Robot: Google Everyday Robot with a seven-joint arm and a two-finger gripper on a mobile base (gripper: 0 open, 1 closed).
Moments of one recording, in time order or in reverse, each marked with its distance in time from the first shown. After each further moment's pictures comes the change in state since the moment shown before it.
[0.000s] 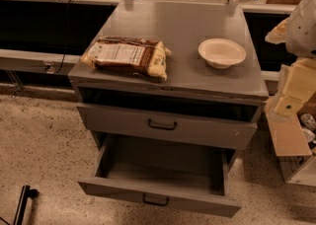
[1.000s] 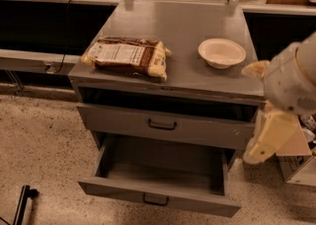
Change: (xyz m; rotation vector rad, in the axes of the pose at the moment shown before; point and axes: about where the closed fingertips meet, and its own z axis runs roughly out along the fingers) arm -0.019 0.053 0.047 -0.001 -0.143 -0.054
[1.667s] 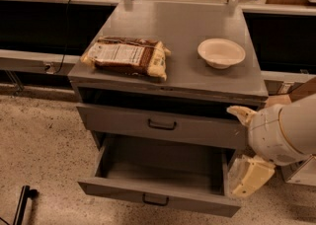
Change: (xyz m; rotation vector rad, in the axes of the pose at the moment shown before) arm 0.015 0.053 0.083 -0.024 -0.158 -0.014
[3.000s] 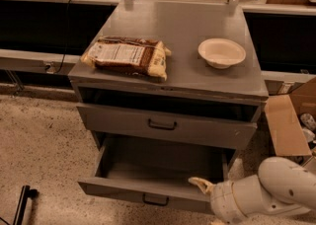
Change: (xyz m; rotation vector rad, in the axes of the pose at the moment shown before) arm 0.063 0.119 0.210 -0.321 -0.318 0.028
